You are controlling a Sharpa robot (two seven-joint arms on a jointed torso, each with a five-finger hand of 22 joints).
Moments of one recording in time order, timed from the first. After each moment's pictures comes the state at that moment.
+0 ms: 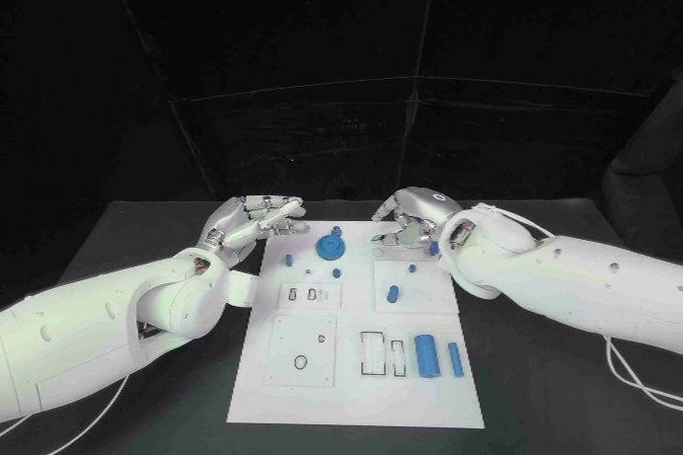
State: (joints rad) left arm 1.18 -0.87 -0.04 1.51 -0.02 -0.26 0.52; left_hand 1.39 0.00 0.04 0.11 0.05 0.96 0.22 0.14 0.07 1.04 0.17 0.14 0.07 1.10 0.12 0.20 0.16 0.17 0.91 0.23 0.28 0.10; right arm 1.26 -0.69 -0.03 1.39 -1.47 -0.40 -0.12; right_hand 1.33 -0.08 0.06 0.13 0.25 0.94 0.17 0.07 0.07 1.44 0.08 1.39 1.31 1.47 0.00 1.51 1.31 0.05 1.45 0.11 1.50 1.31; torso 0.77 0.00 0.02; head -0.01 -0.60
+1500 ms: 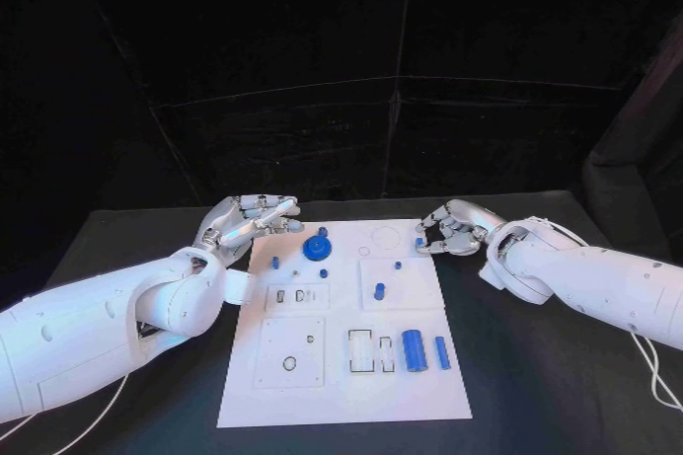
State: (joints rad) left arm 1.18 -0.84 -0.04 1.47 -0.02 -0.25 0.52; left_hand 1.39 0.01 0.04 0.11 0.05 0.97 0.22 0.14 0.07 1.05 0.16 0.13 0.07 1.11 0.11 0.20 0.16 0.17 0.92 0.23 0.27 0.10; right arm 1.19 -0.80 -0.03 1.23 -1.15 -0.34 0.12; right_hand 1.39 -0.09 0.05 0.07 0.25 0.94 0.16 0.07 0.07 1.43 0.08 1.37 1.31 1.47 0.00 1.51 1.31 0.05 1.45 0.11 1.50 1.31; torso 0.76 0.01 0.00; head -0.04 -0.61
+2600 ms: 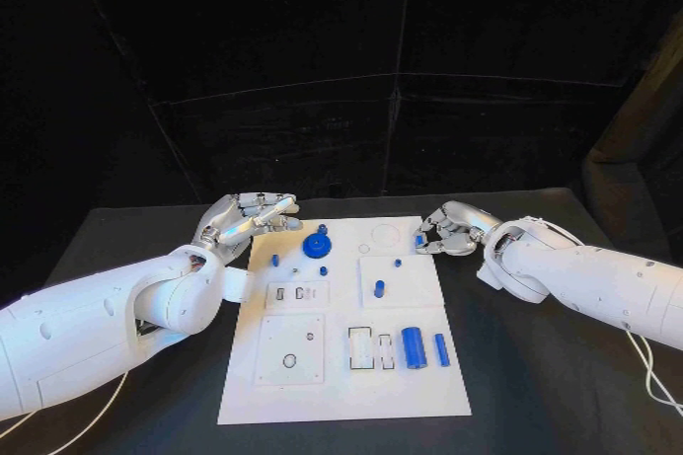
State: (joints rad) left arm 1.18 -0.84 -0.04 1.47 -0.02 -0.25 0.52; left_hand 1.39 0.01 0.04 0.10 0.05 0.97 0.22 0.13 0.07 1.05 0.16 0.13 0.07 1.11 0.11 0.20 0.16 0.17 0.92 0.23 0.27 0.10; right arm 1.18 -0.79 -0.03 1.21 -1.16 -0.32 0.13; right_hand 1.40 -0.02 0.08 0.04 0.21 1.05 0.14 0.10 0.07 1.45 0.06 1.39 1.31 1.47 -0.01 1.51 1.31 0.05 1.45 0.10 1.50 1.31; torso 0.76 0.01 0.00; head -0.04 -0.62
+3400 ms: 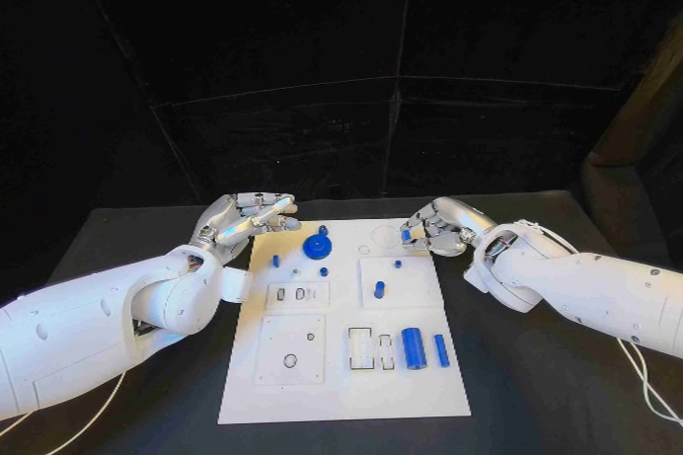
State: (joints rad) left arm 1.18 -0.85 -0.04 1.48 -0.02 -0.25 0.52; left_hand 1.39 0.01 0.04 0.10 0.05 0.97 0.22 0.13 0.07 1.05 0.16 0.13 0.07 1.11 0.11 0.20 0.16 0.17 0.92 0.23 0.27 0.10; right arm 1.19 -0.82 -0.03 1.39 -1.19 -0.45 0.07; right_hand 1.41 0.03 0.20 -0.01 0.16 1.09 0.13 0.12 0.07 1.46 0.03 1.40 1.31 1.47 -0.04 1.51 1.31 0.05 1.47 0.08 1.51 1.31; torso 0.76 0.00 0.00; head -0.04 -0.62
